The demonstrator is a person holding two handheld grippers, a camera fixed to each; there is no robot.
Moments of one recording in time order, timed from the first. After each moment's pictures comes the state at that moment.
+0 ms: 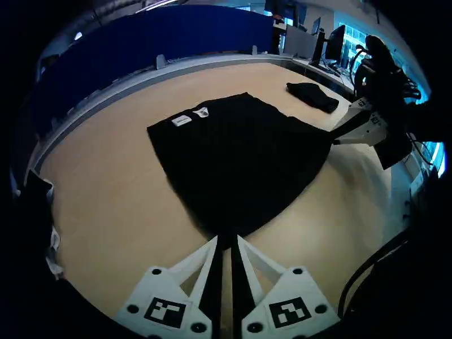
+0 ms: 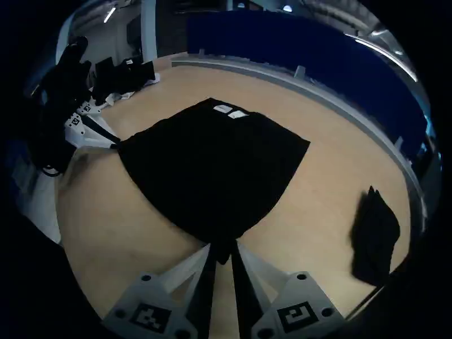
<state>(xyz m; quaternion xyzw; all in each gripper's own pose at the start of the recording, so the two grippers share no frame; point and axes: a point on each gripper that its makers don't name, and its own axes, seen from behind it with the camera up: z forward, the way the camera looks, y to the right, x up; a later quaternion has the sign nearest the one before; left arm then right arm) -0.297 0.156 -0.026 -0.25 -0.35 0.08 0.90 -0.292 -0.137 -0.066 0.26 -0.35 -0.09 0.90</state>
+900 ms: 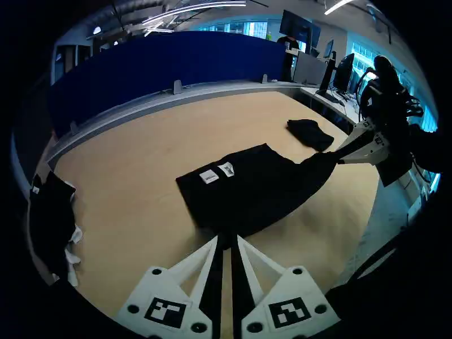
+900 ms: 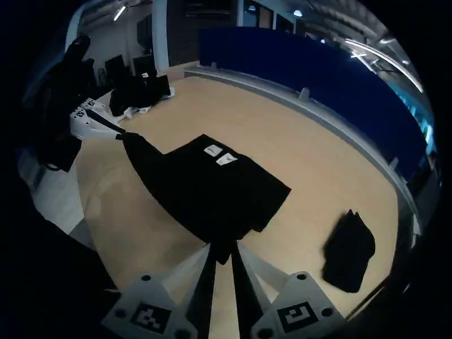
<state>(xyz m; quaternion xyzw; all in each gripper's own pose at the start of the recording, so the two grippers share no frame) -0.191 0.152 -0.052 -0.22 -0.32 0.03 0.92 -0.197 -0.130 -0.087 0.29 -0.35 -0.10 0.89</state>
